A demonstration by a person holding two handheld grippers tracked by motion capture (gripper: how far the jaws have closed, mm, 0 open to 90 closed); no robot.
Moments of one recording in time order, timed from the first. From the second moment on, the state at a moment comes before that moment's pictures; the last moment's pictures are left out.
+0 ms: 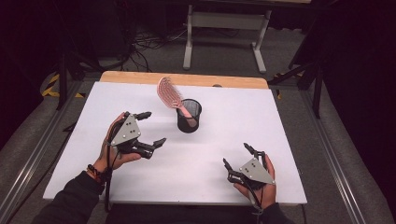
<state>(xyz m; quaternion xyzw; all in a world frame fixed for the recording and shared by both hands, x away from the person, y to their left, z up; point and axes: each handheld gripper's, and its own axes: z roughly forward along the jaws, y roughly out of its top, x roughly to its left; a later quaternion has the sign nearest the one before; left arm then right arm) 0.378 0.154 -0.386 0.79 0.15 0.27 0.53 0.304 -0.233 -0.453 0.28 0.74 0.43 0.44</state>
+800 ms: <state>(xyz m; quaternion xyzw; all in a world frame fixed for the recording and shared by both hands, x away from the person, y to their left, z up) 0.357 0.164 -0.410 0.80 0.14 0.26 0.52 0.302 -0.229 -0.452 0.26 0.74 0.43 0.45</state>
